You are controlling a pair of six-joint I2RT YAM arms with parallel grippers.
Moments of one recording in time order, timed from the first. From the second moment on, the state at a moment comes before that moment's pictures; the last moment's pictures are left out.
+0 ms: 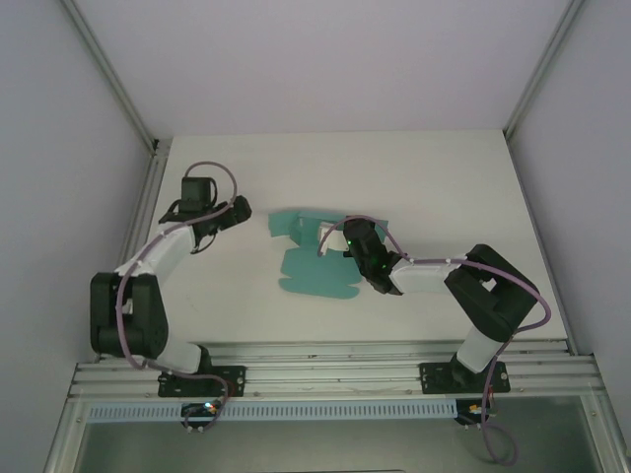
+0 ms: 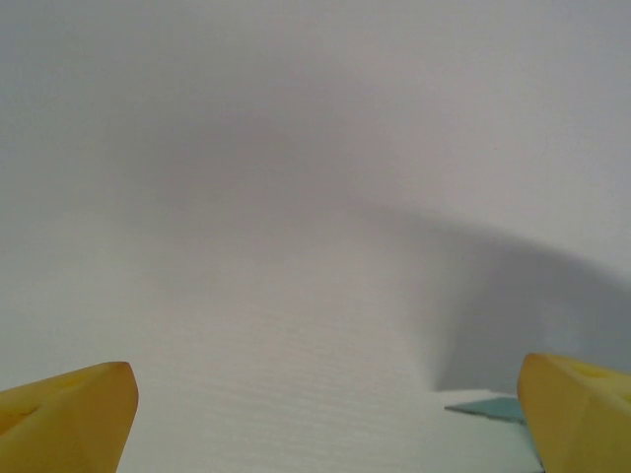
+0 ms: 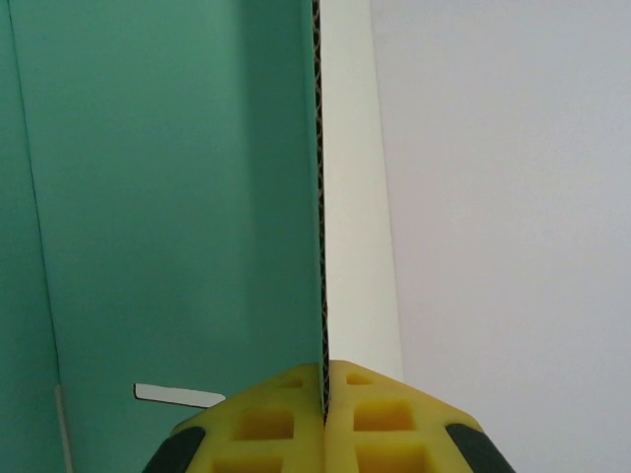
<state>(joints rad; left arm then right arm) -0.14 1.53 0.98 -0.31 0.12 -0.47 0.72 1.69 0.75 0.50 0.54 -1.12</state>
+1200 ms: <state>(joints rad) -0.40 1.69 0.84 0.08 0.62 -0.15 0.72 1.68 0.73 0.51 0.55 -1.13</state>
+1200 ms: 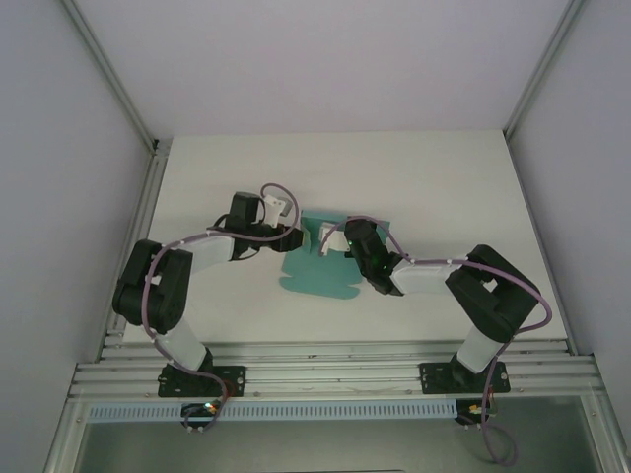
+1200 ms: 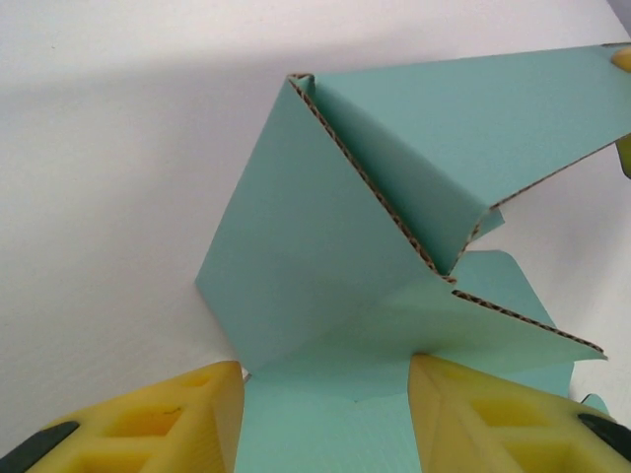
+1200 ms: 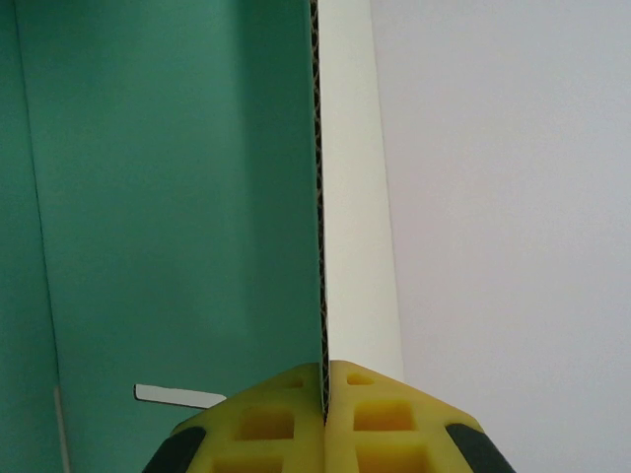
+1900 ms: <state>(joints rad) -0.42 1.73 0.70 0.36 0.61 -0.12 0.79 1.64 0.70 0.46 0.66 -1.21</state>
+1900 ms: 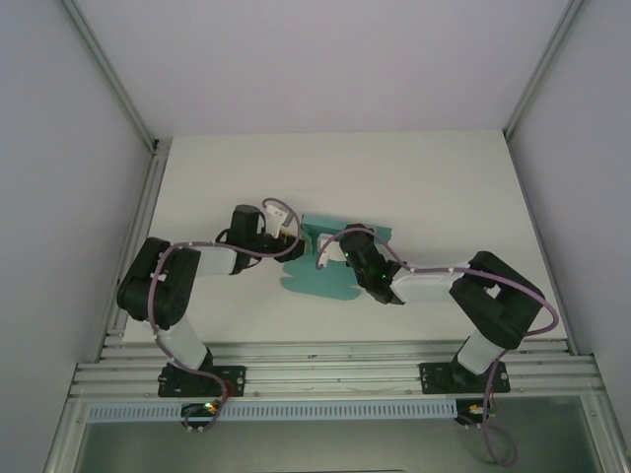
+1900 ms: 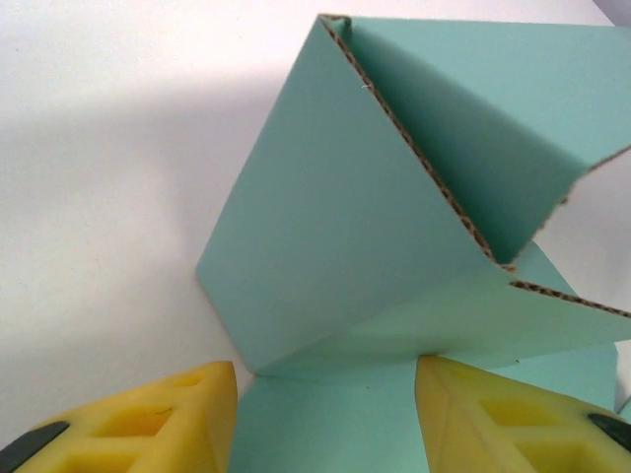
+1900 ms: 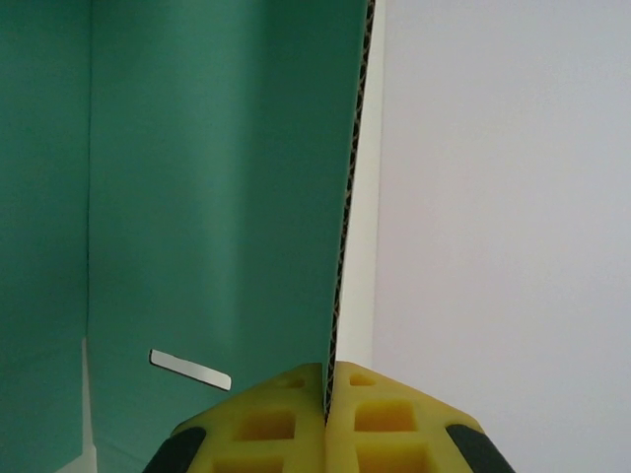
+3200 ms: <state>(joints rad) -0.45 1.79 0.69 0.44 0.69 -0.04 0.77 1.59 0.67 0.39 0.67 -1.25</state>
